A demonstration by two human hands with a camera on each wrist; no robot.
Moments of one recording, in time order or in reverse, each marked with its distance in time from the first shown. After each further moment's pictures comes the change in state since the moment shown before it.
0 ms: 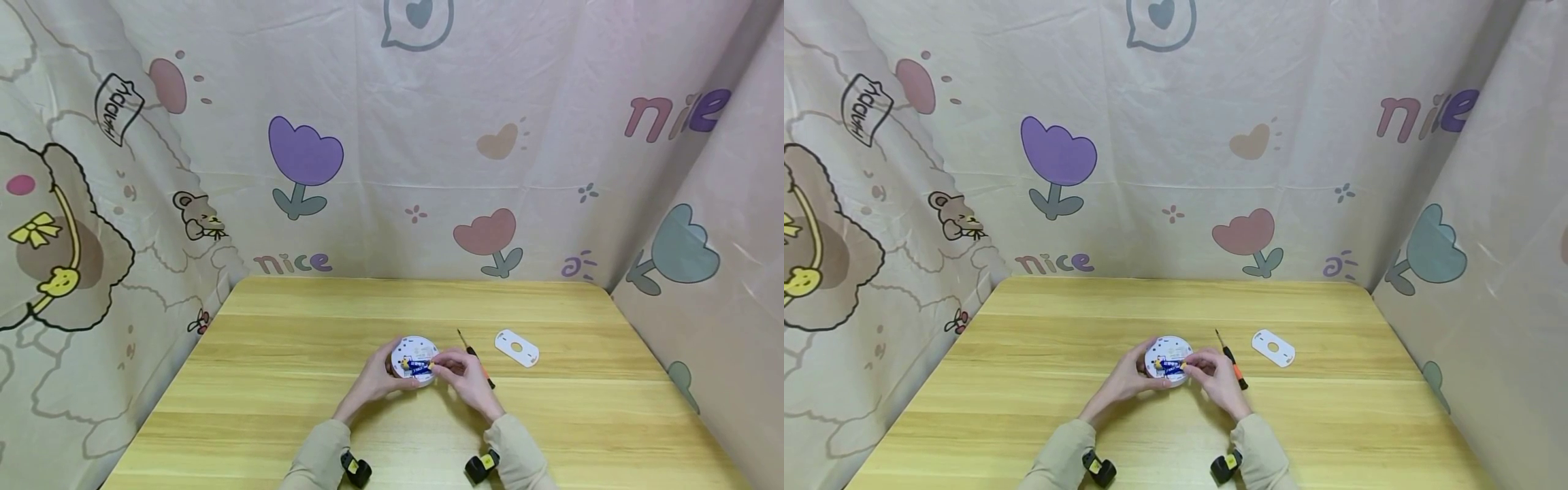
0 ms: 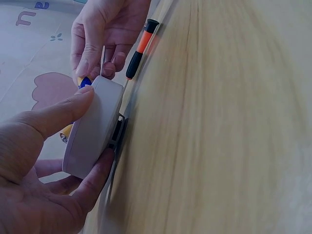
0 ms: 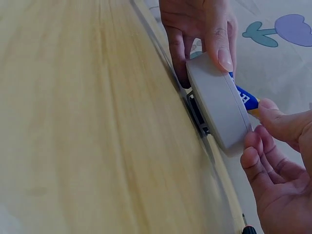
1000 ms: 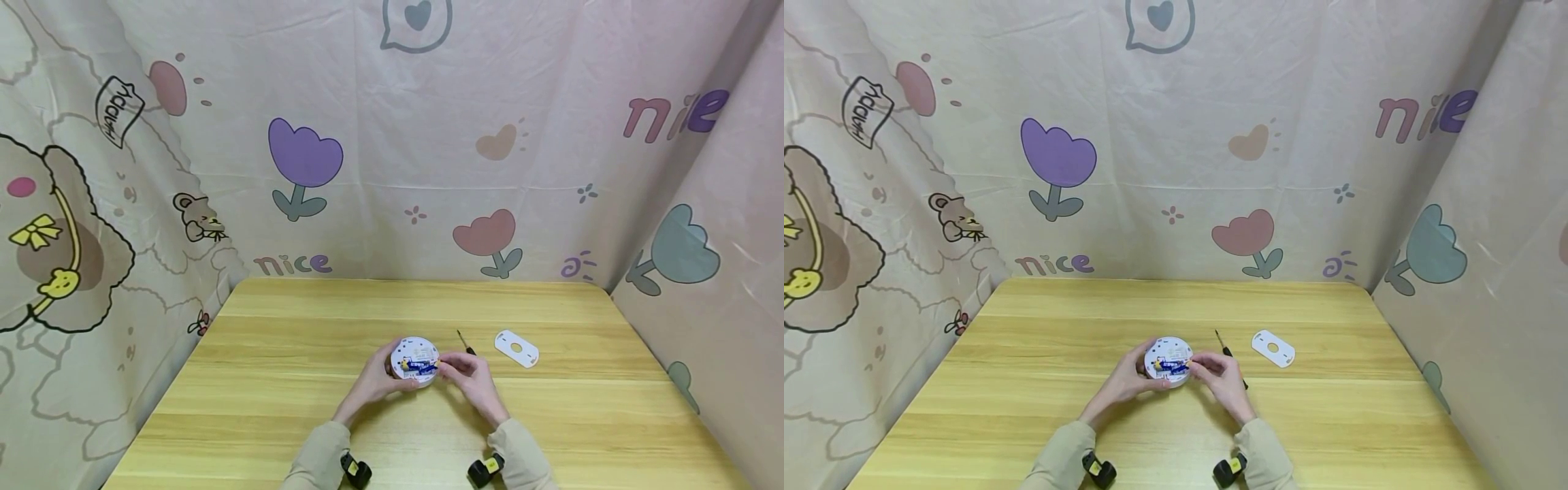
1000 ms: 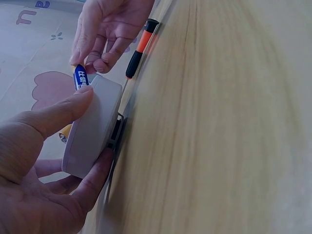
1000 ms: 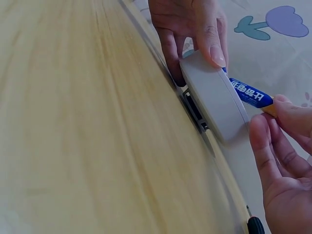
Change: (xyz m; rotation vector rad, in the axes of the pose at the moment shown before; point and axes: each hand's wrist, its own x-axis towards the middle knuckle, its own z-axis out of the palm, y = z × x) left_hand -0.001 0.000 0.001 -0.010 0.020 0.017; right_hand 0.002 0.037 -0.004 0.251 0.033 -0.018
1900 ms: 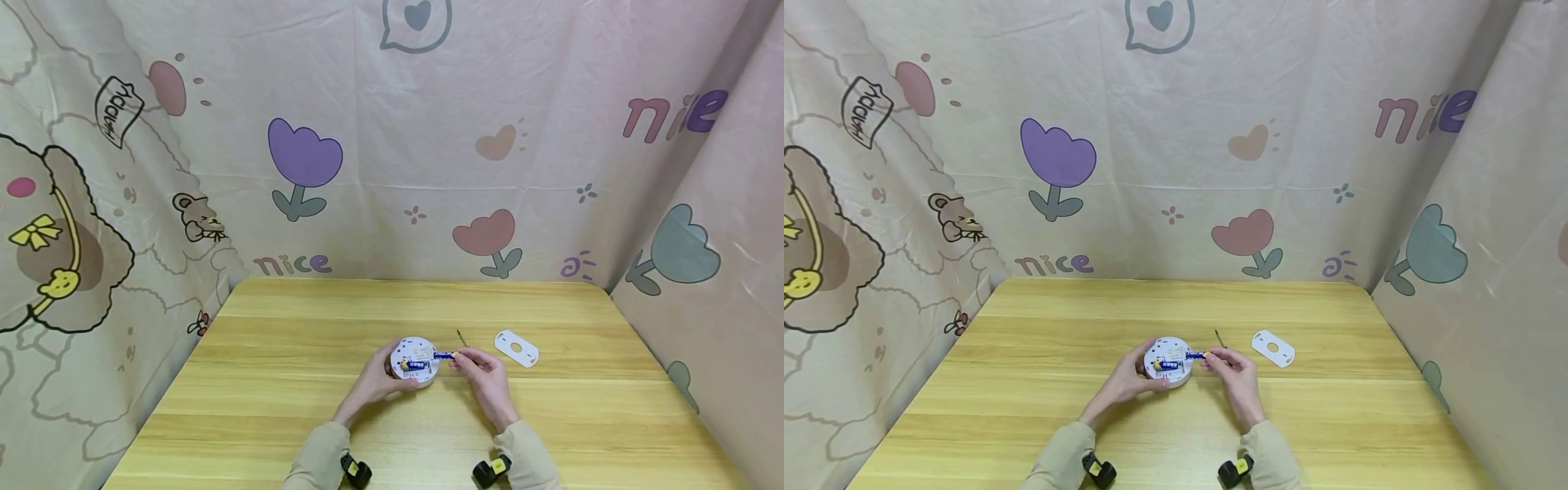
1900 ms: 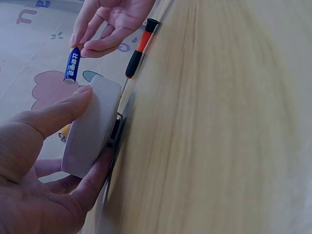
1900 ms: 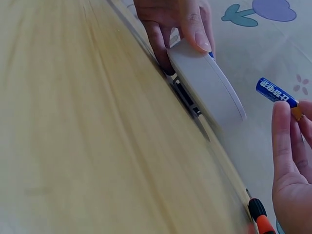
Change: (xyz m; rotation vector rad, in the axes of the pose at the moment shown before) left_hand 0.001 -0.003 0.000 0.005 -0.006 -0.003; right_hand -0.007 -0.002 -0.014 0.392 0.114 0.022
